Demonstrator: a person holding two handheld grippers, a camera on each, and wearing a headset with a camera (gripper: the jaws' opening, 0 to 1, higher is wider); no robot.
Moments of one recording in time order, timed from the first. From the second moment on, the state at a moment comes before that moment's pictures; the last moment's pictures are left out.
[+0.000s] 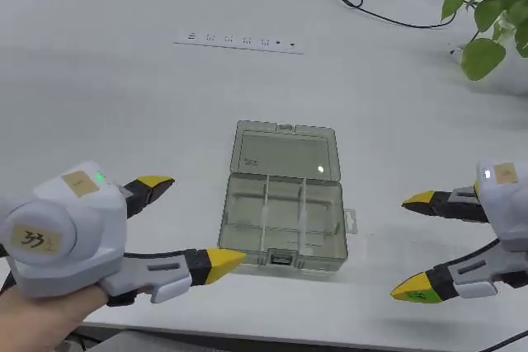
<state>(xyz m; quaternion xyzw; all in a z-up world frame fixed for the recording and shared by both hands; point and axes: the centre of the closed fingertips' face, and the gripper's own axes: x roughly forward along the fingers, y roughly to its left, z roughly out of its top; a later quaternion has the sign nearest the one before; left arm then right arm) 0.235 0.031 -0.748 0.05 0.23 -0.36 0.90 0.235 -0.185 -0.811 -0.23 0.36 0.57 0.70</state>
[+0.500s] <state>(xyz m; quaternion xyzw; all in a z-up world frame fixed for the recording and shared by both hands) 0.236 0.035 -0.748 0.04 0.23 -0.34 0.91 0.245 -0.201 -0.845 -0.32 0.40 0.58 0.64</state>
